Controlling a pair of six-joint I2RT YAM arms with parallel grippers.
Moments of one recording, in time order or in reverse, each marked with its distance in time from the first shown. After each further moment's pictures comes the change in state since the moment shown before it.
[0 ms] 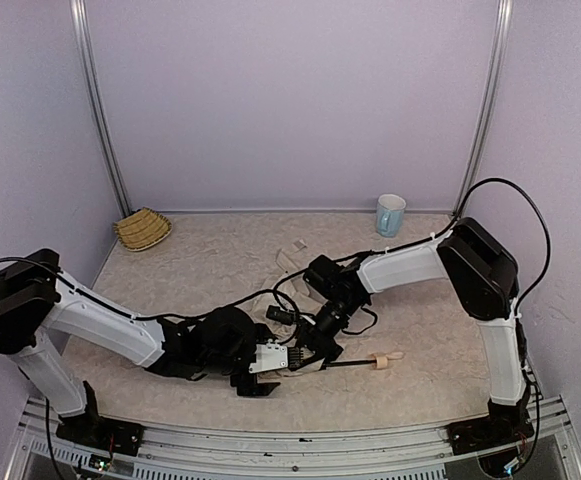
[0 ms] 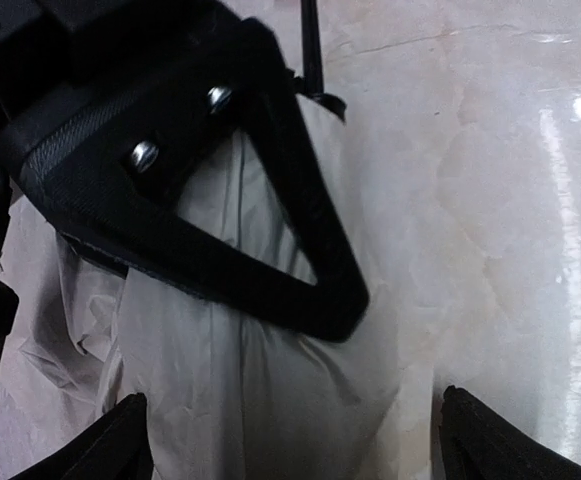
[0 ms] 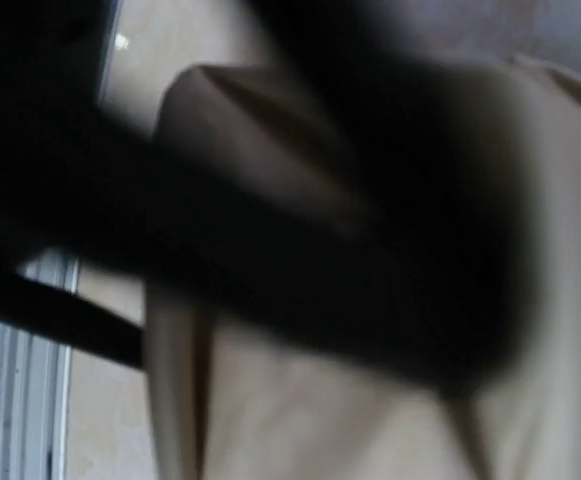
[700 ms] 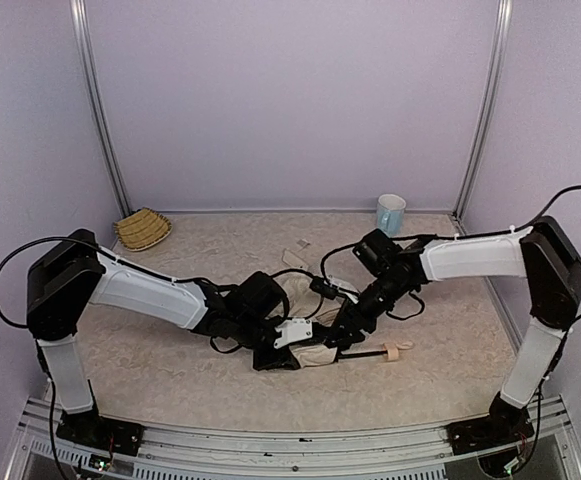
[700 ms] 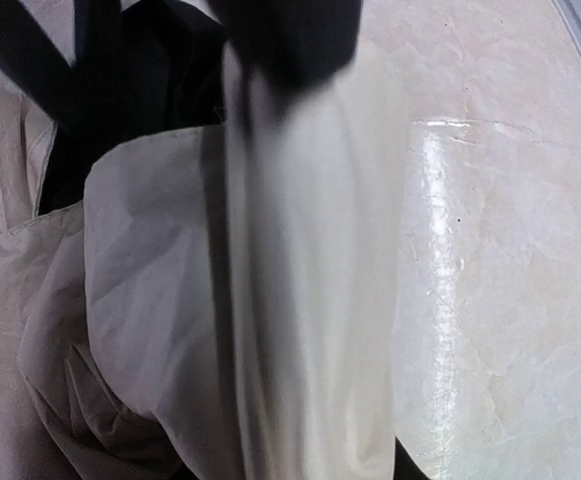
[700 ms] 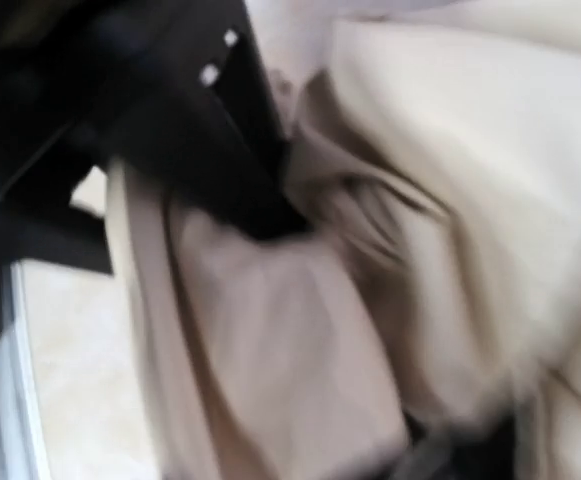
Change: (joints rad) left arm 0.129 0.261 0.387 -0.361 0.338 -0.110; right arm -0.124 -0.358 -0.273 0.074 0.203 0.132
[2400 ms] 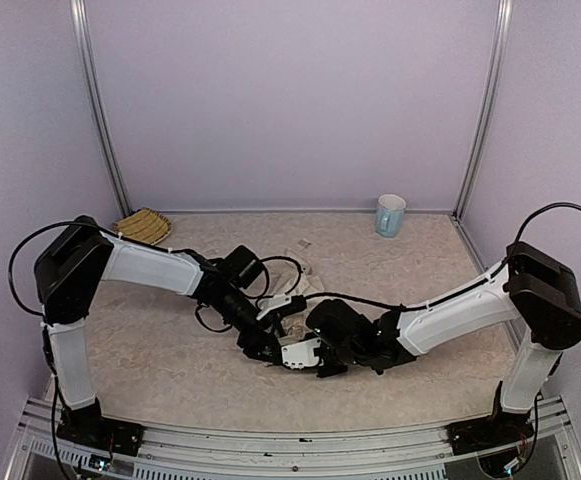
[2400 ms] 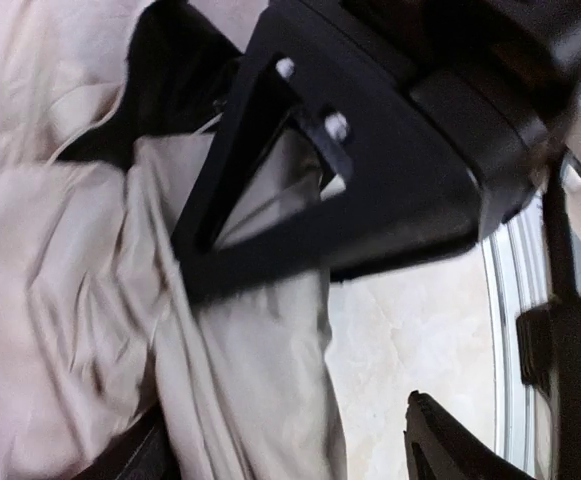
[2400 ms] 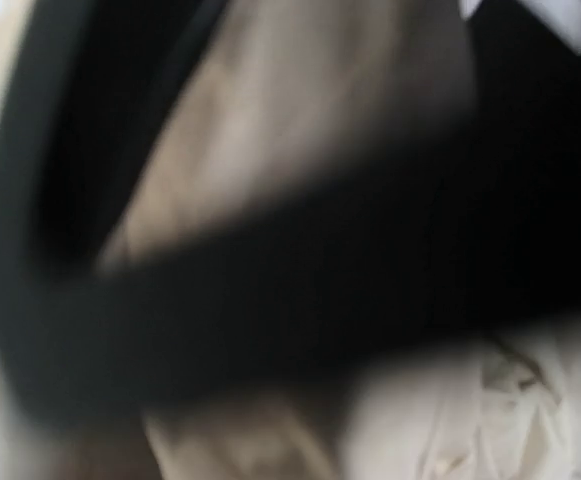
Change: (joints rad) left arm 0.219 0.114 0.187 -0.294 0.556 -0.011; right arm 0.432 -0.029 -0.251 0.592 1.001 -0.506
